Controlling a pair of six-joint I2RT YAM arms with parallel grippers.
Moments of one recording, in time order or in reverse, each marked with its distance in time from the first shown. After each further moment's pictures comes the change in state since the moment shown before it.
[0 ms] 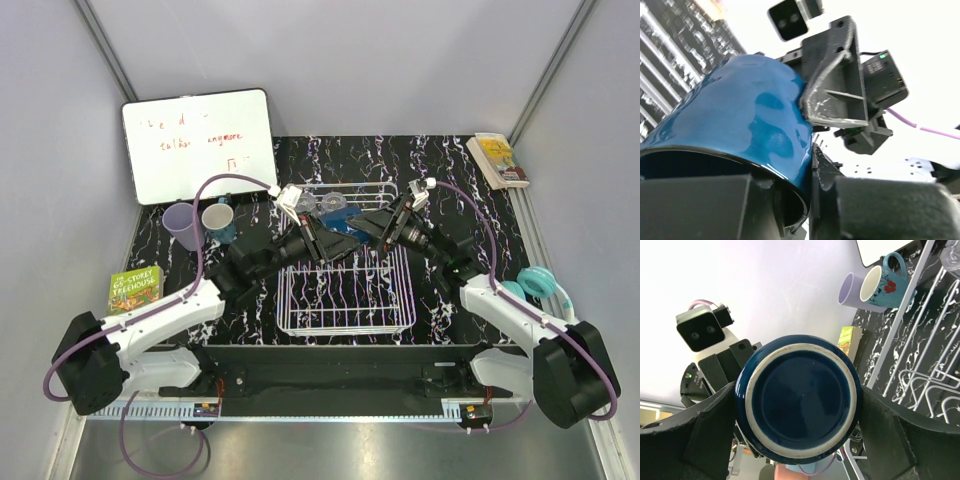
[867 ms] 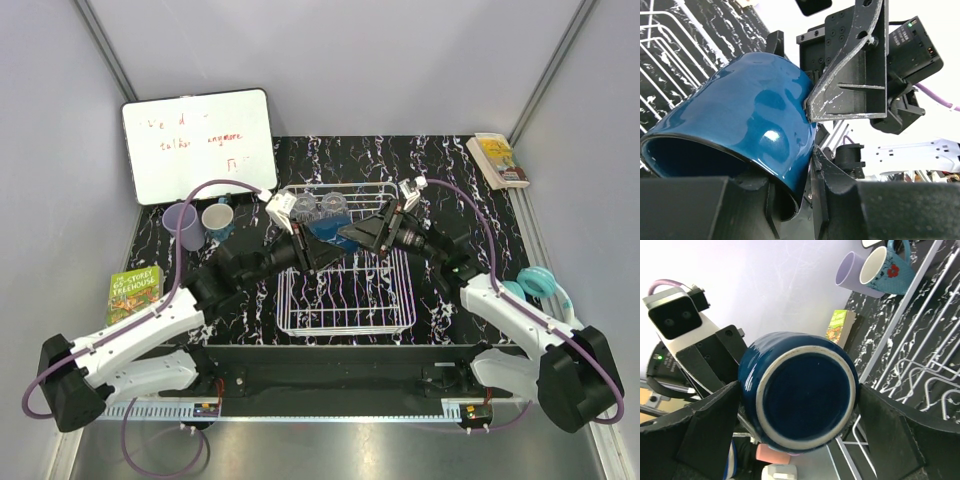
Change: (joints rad) left arm -0.027 -0.153 0.060 -0.335 -0.065 0.137; right arm 0.043 -0.028 0.052 -0.118 -0.033 -0.123
